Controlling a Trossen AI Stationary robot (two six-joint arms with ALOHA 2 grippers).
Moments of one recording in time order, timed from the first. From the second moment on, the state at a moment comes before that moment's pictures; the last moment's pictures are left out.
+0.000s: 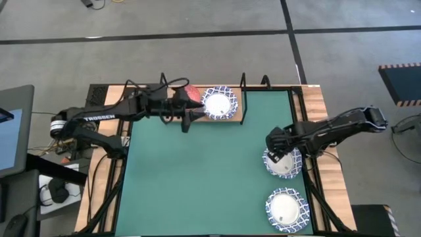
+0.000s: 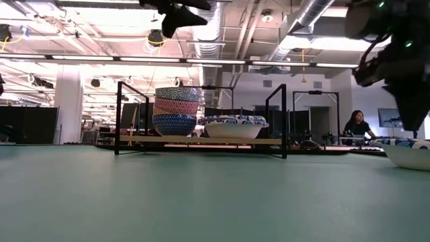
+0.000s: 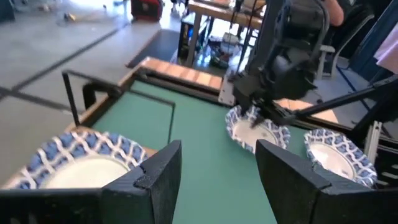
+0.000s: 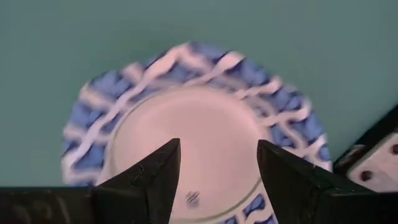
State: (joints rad) left arm 0.26 1.24 1.08 -0.05 0.07 -0.18; right arm 0.12 1.08 0.68 -1.13 0.08 0.99
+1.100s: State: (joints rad) left arm 0.18 1.25 1.07 -0.10 -0.02 -0.17; right arm -0.05 1.37 0.74 -1.13 0.17 0.73
